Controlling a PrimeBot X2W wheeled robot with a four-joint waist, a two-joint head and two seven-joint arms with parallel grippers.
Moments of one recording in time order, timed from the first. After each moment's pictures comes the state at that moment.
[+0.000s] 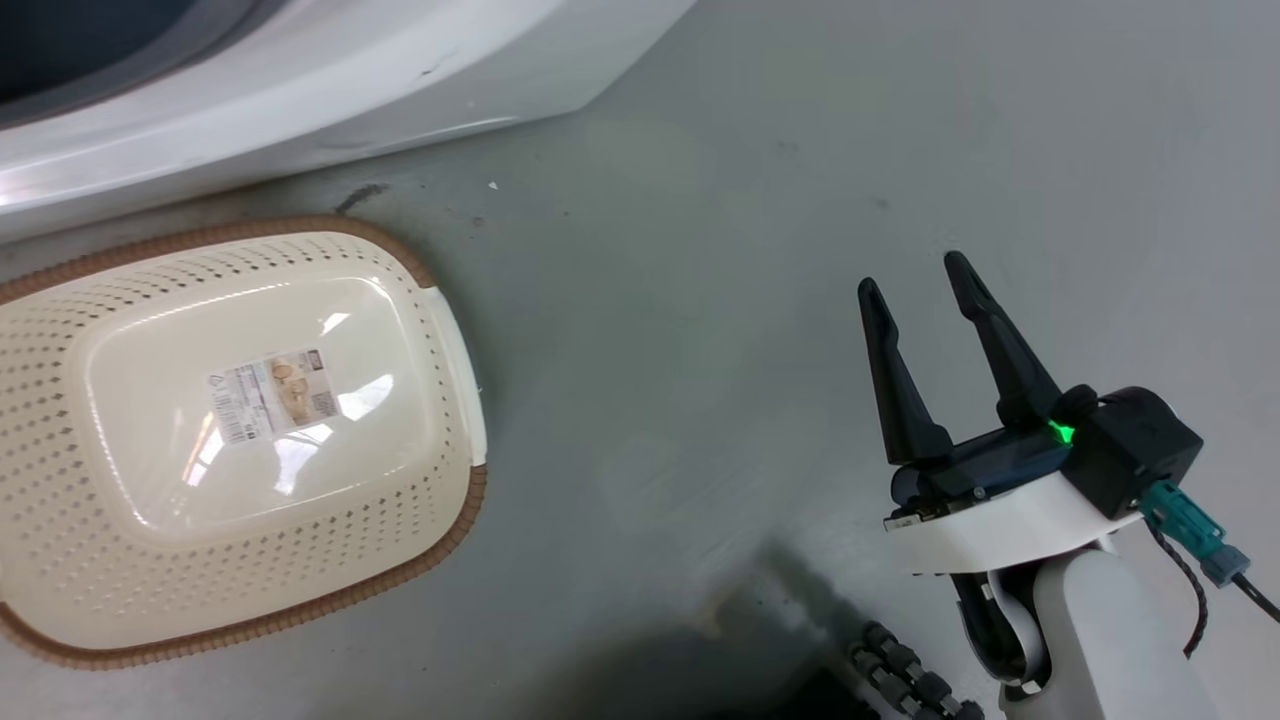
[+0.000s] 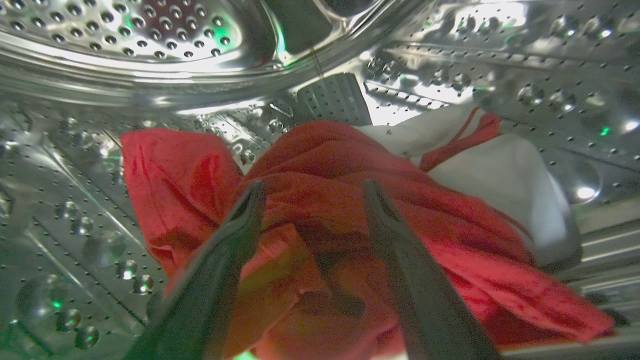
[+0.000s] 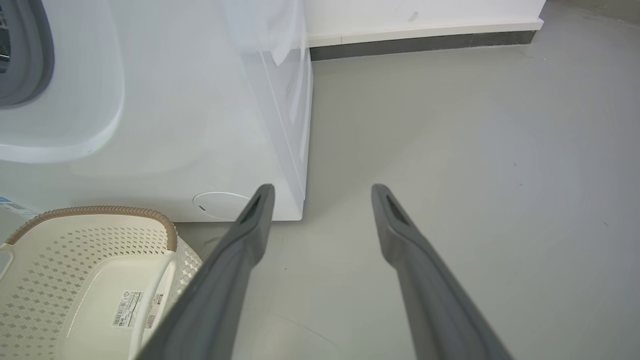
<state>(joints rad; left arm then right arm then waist) -1.56 0.51 -0.24 1.05 -0.11 -0.13 0.25 -0.27 -0.05 0.21 0.03 0.19 0.13 -0.26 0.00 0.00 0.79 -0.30</state>
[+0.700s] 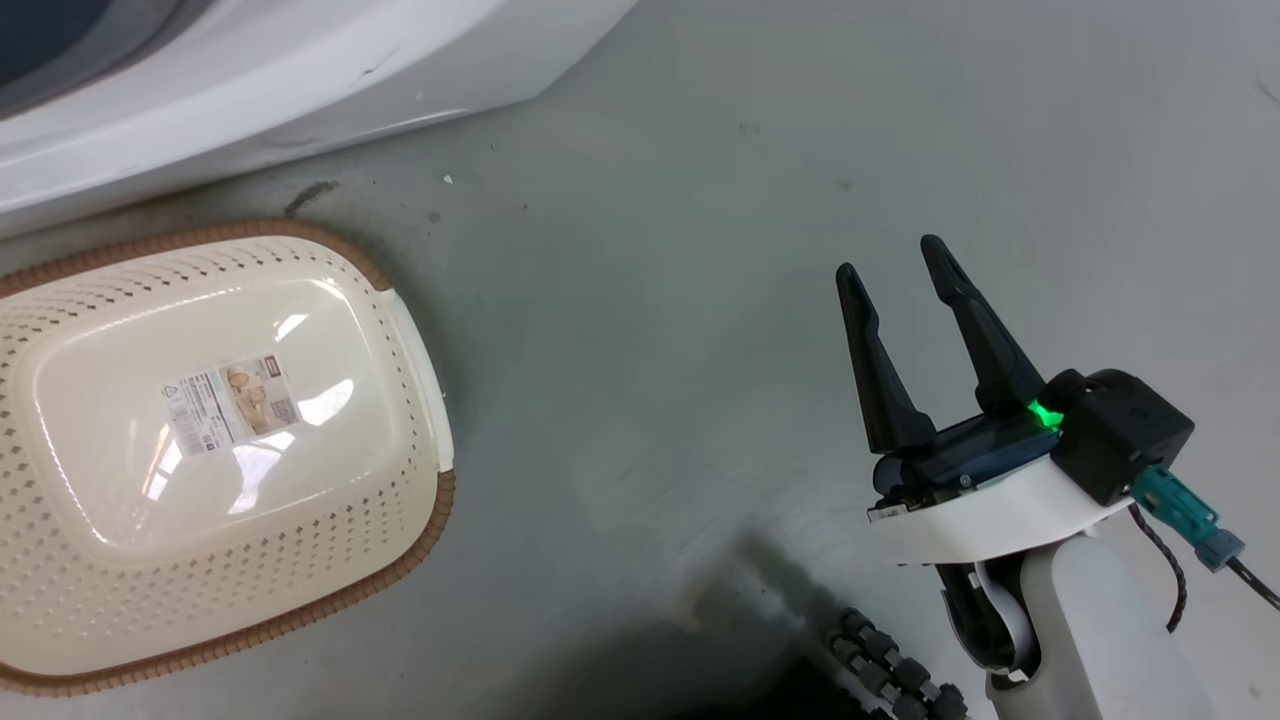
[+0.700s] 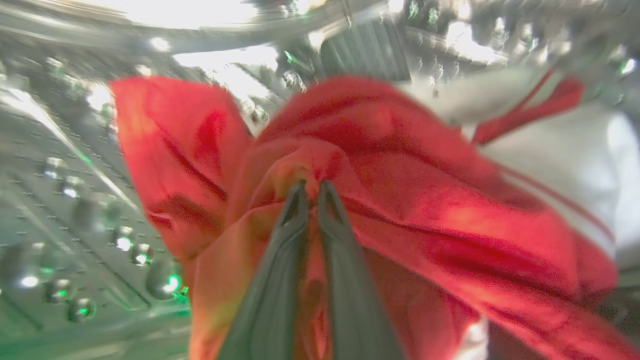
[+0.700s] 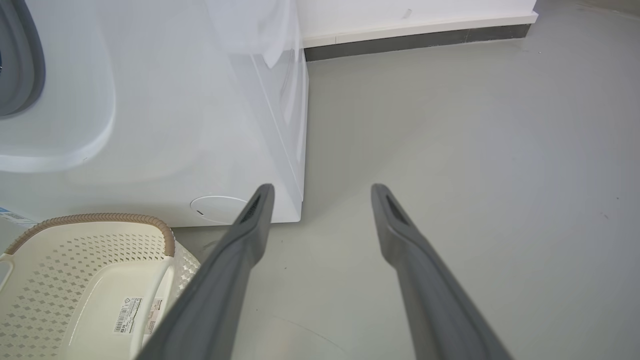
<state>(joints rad) -1.57 0.62 -0.32 0.98 -0.22 -0.06 0.42 -0.30 -0.05 0.25 0.04 0.25 0.13 -0.26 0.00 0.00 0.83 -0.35</state>
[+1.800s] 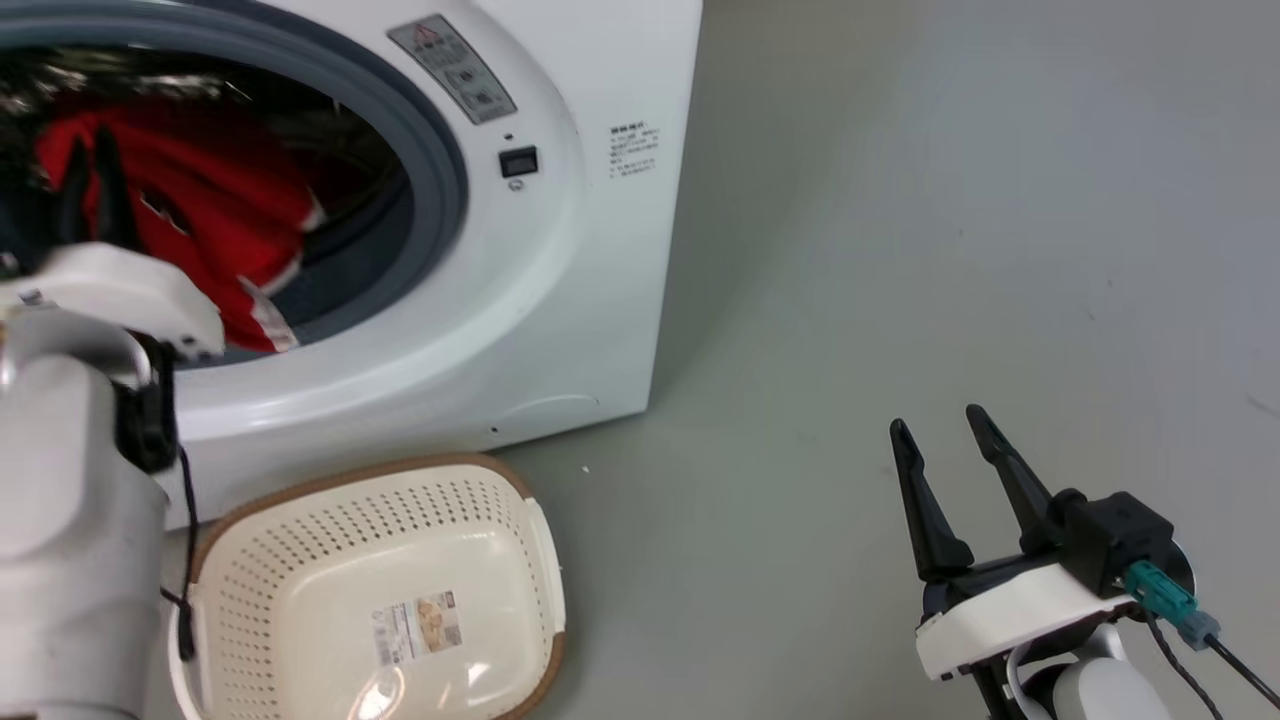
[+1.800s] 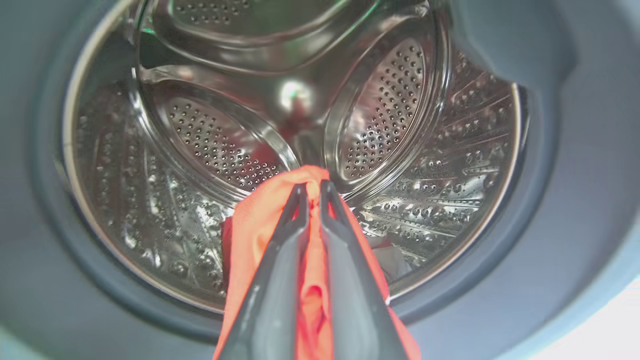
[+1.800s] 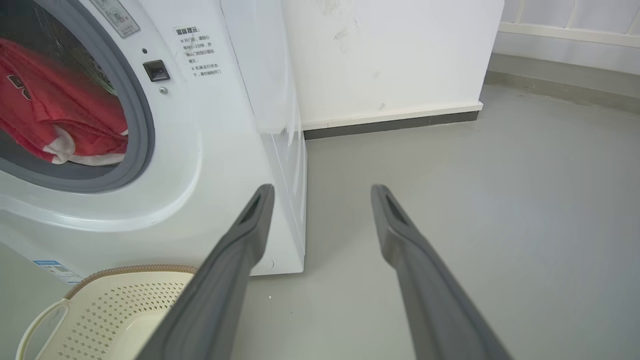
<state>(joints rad) -0.78 0.41 -0.08 0.73 -0.34 0.01 -0.26 -0.09 -0.05 0.14 0.11 0.17 0.13 -0.18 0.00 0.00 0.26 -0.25</state>
